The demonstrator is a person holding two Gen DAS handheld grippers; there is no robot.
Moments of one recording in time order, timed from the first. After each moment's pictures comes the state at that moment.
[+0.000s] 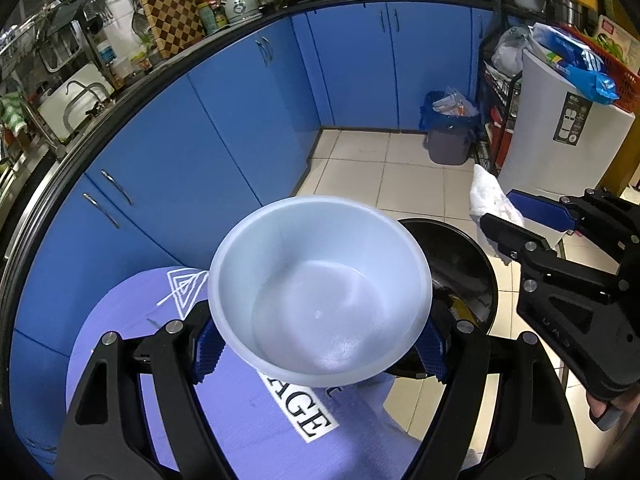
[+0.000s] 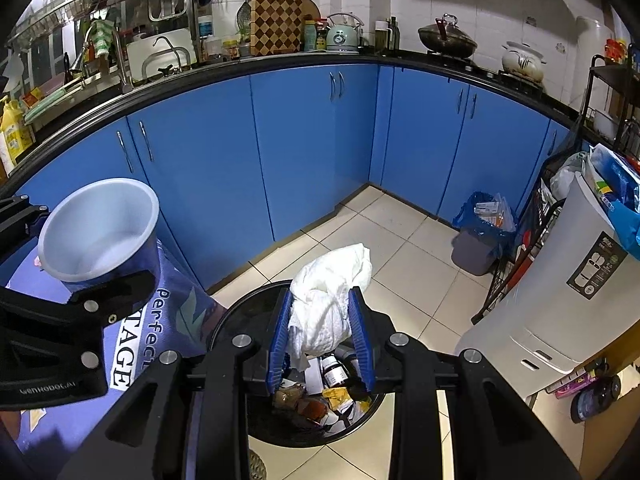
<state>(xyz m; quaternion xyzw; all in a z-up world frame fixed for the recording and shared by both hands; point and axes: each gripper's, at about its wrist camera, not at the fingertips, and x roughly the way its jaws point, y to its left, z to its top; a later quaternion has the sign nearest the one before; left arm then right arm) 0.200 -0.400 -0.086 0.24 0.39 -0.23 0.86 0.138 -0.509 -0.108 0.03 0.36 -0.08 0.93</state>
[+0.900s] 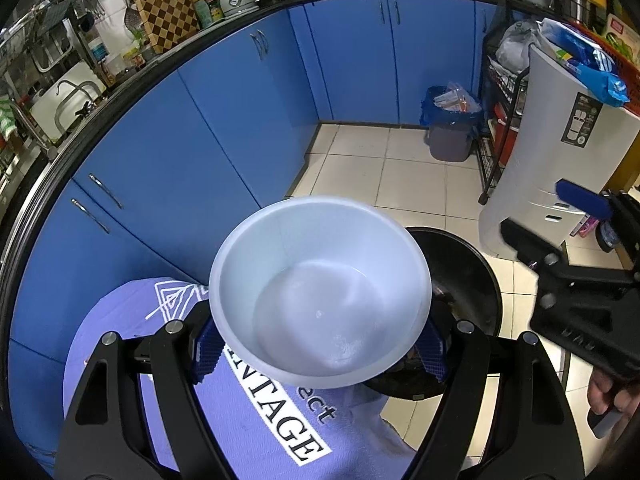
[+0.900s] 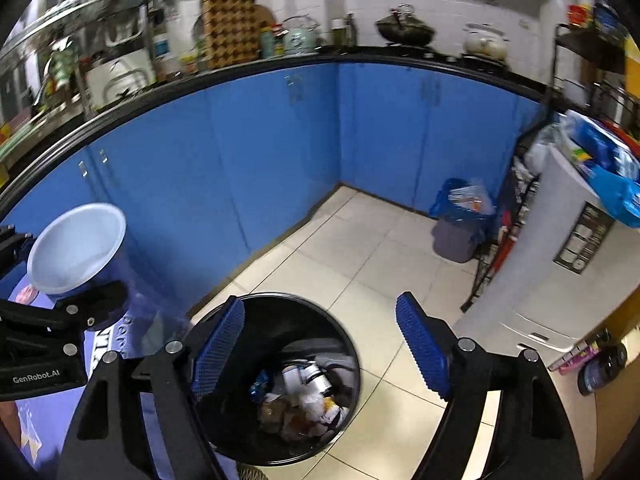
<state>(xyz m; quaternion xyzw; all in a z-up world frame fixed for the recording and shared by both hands) 0.218 -0.427 -0.095 0.24 0.40 -0.23 0.85 0.135 -0.553 -0.116 0.08 0.34 -0.15 0.93</state>
